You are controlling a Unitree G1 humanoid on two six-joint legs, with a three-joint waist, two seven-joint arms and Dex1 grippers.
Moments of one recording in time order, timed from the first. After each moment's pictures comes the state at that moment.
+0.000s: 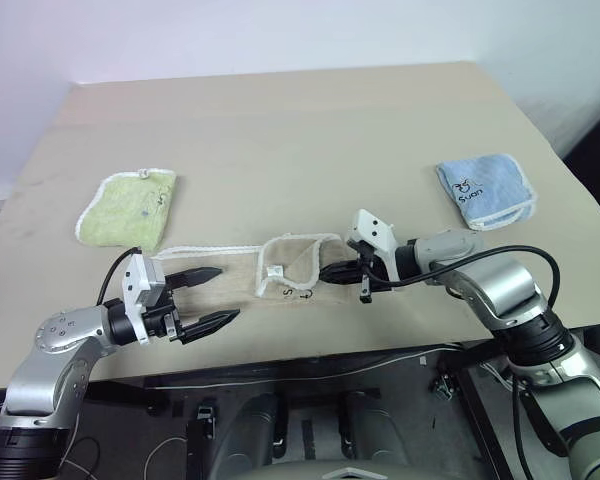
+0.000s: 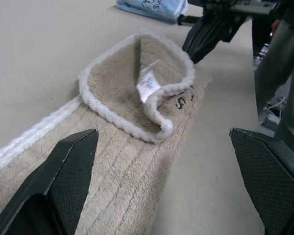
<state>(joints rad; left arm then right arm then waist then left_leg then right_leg) 0.04 0.69 0.17 -0.19 -0.58 0.25 -1.12 -0.61 -0.62 0.34 -0.14 0.37 0.76 0.99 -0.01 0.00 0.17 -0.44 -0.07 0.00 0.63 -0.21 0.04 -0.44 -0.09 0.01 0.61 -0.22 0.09</state>
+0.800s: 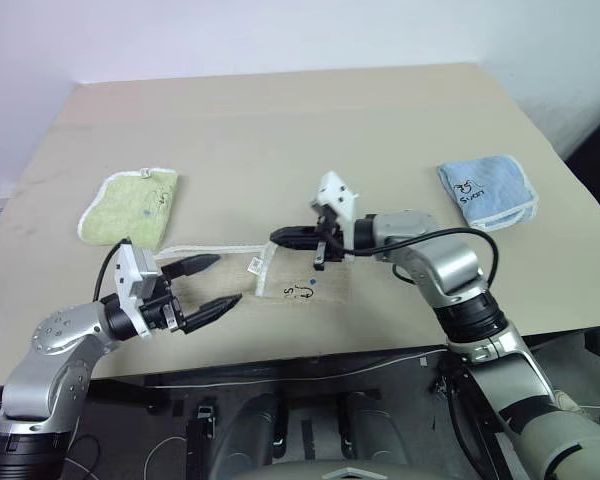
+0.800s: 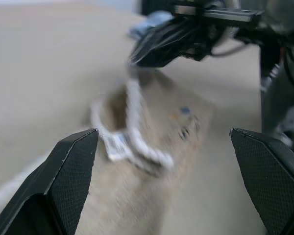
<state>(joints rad) 0.02 0.65 0.22 -0.28 -0.66 0.29 -1.03 -0.71 -0.34 0.23 -0.03 0.38 0.67 0.93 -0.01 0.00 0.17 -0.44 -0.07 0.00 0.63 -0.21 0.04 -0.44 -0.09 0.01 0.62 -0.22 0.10</state>
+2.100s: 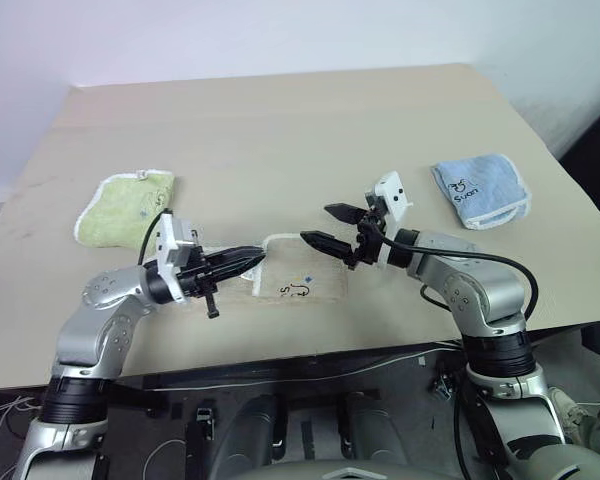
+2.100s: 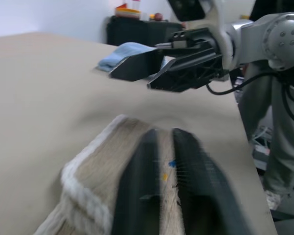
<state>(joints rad) -0.26 0.55 0.05 -0.09 -0.60 0.27 -1.12 -0.51 -0.33 0.04 -0.19 0.44 0.77 0.68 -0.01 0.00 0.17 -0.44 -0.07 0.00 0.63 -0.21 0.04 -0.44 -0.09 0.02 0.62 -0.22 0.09</state>
